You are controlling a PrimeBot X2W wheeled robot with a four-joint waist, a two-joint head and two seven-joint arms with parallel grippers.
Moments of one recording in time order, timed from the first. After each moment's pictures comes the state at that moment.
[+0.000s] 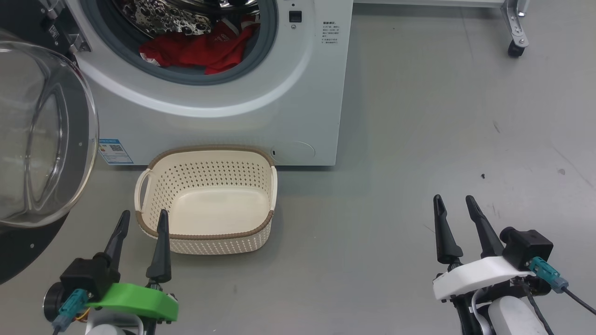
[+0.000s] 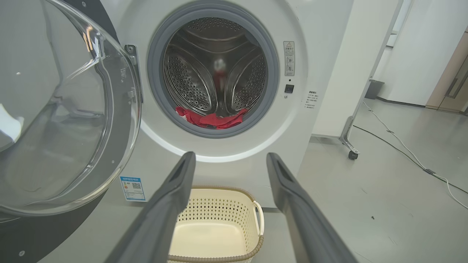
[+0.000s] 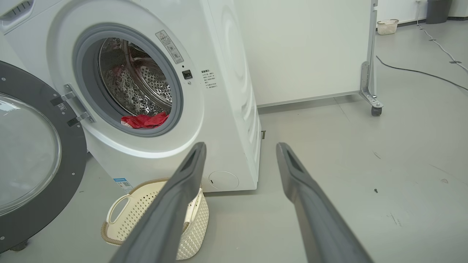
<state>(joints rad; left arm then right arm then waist) -0.07 0.06 -0.09 0.22 -0.35 -0.12 -0.25 -0.07 -0.05 0.18 0.24 0.44 0.12 -0.25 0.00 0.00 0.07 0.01</state>
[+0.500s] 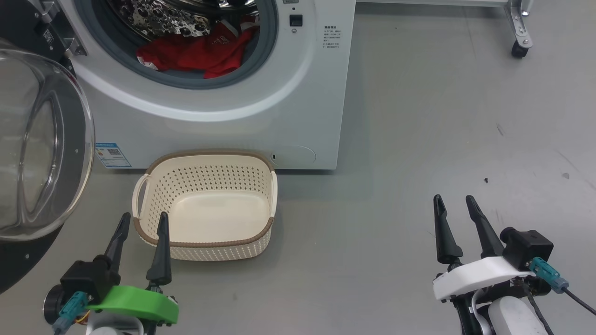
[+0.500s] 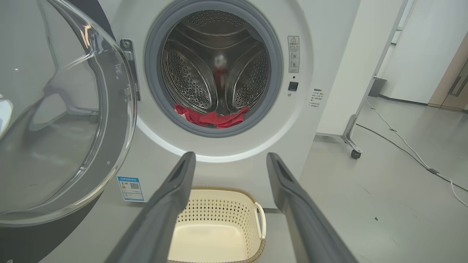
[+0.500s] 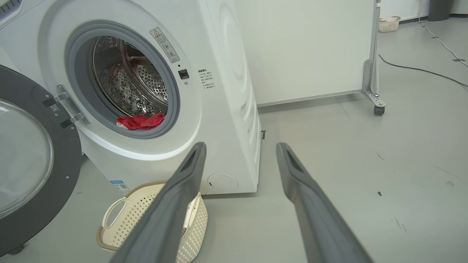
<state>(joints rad) -0.06 0.06 -0.09 0.21 -0.35 -0.12 -0.25 -0.07 -0.05 0.18 0.24 0.44 0.12 -0.25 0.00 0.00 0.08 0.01</state>
